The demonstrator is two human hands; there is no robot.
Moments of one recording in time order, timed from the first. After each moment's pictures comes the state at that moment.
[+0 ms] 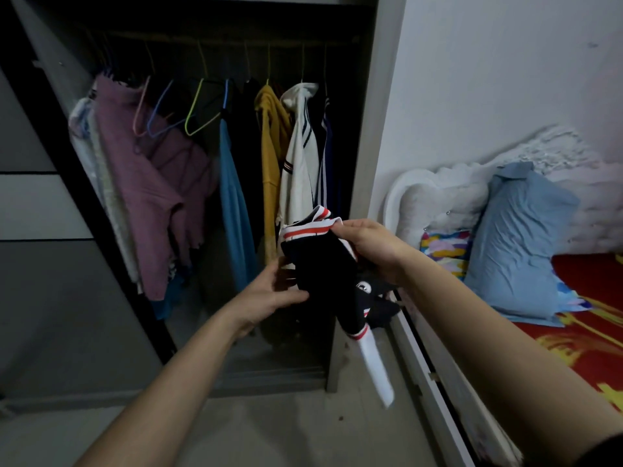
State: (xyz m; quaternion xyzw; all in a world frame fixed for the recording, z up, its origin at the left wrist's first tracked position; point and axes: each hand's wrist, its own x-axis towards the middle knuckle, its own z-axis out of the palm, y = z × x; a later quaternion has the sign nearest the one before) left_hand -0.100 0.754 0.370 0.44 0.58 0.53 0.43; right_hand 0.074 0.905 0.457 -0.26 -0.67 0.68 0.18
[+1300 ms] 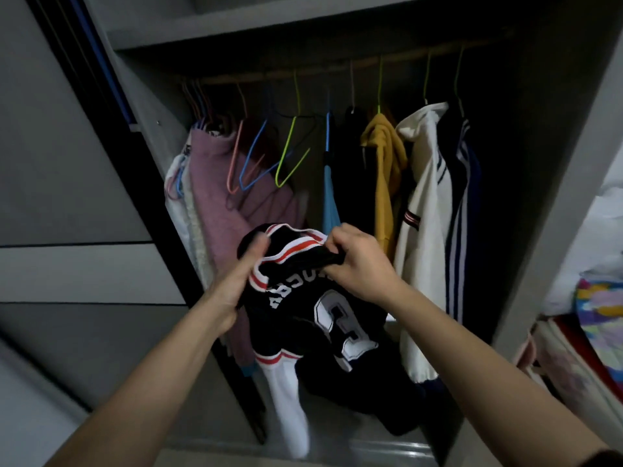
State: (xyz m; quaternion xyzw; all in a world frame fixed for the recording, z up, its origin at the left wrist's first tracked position) left_hand -0.381 0.777 0.472 0.27 0.62 0.66 0.31; right_hand -0.244 0.952 0.456 -0.05 -0.89 0.26 0.38
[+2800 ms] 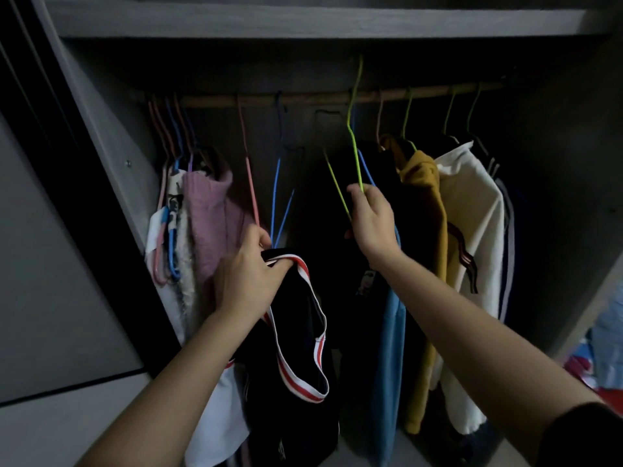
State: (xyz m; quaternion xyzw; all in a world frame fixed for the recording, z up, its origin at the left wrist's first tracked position) left_hand -0.643 0.873 0.488 0.50 0.71 0.47 -0.15; right_hand -0.487 1.007 0.526 -0.35 -0.63 0.39 0.57
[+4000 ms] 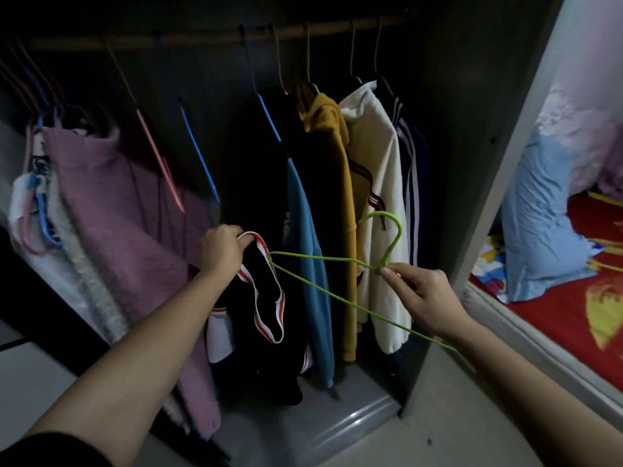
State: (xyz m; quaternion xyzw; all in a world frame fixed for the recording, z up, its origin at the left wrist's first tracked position) left_hand -0.582 0.956 0.413 0.54 0.78 0.30 -0.07; right_hand -0.217 0.947 0.374 -0.37 -0.81 0.18 0.41
